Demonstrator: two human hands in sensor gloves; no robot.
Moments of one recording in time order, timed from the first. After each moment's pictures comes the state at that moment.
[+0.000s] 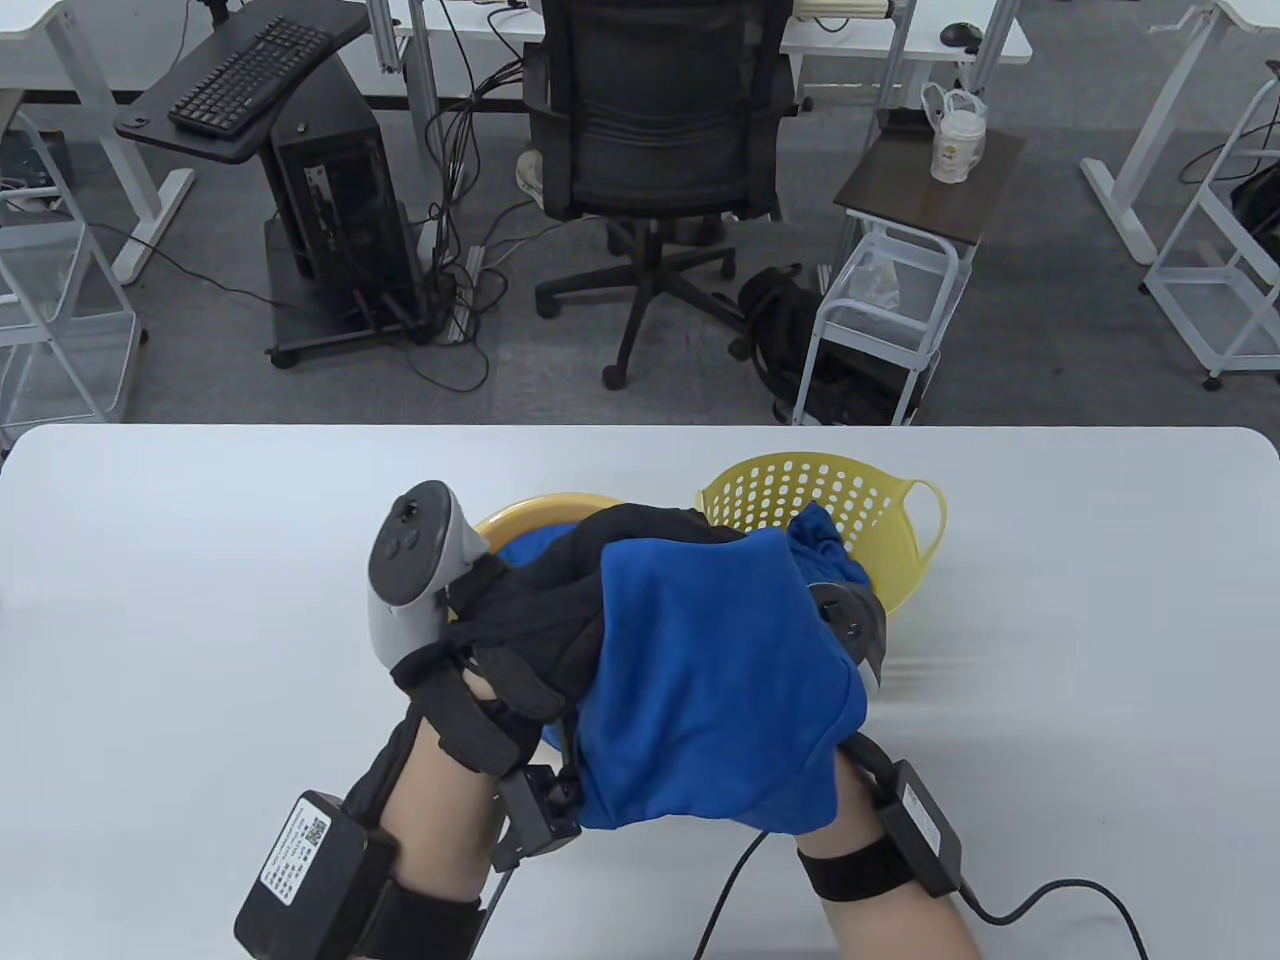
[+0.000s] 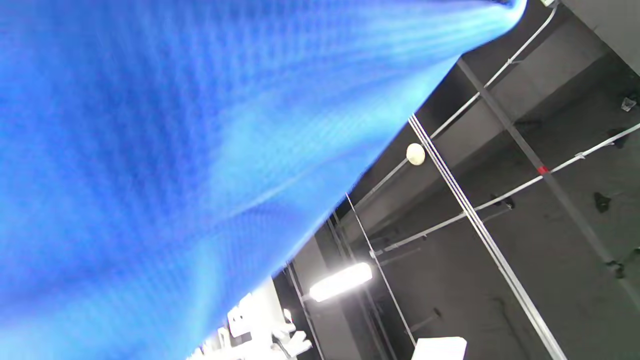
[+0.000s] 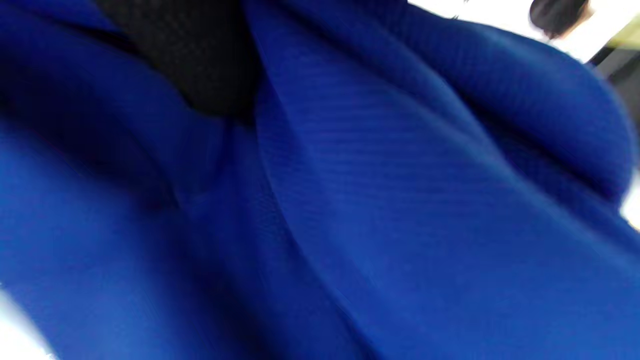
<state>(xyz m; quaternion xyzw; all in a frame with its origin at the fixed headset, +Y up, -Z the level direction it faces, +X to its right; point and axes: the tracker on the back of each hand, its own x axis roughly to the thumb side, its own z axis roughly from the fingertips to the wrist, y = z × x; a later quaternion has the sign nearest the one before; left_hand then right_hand) -0.129 -0.473 -0.292 -0.09 -0.40 0.67 0.62 0.102 -0.614 -0.360 0.31 -0.14 0.81 0.47</state>
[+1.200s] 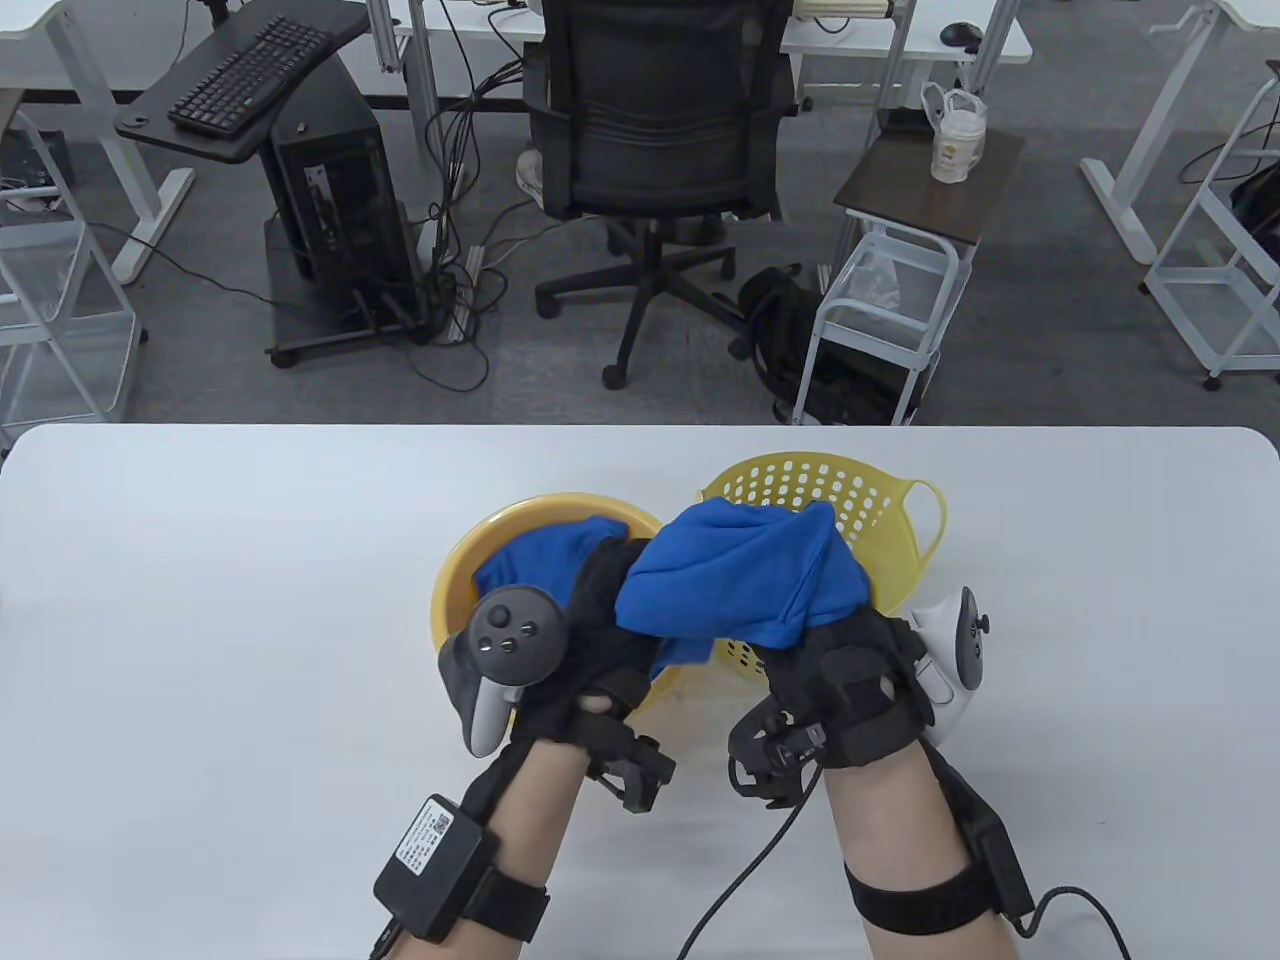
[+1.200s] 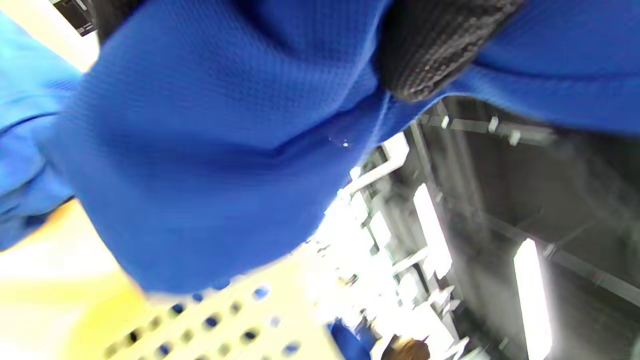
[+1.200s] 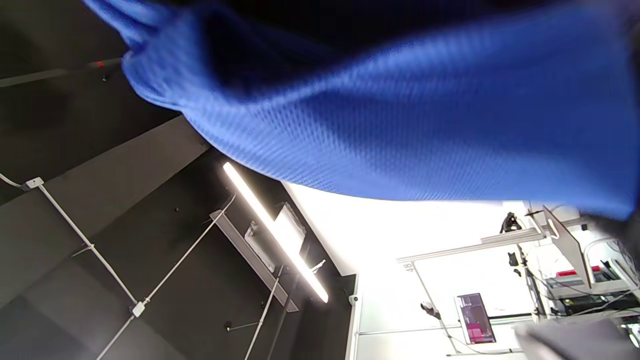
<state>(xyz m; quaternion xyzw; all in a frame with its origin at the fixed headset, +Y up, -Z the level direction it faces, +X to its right) -0.109 -0.634 -0.338 0.08 -0.08 0.55 0.83 0.138 -0.587 -0.329 0.16 0.01 0.48 0.86</state>
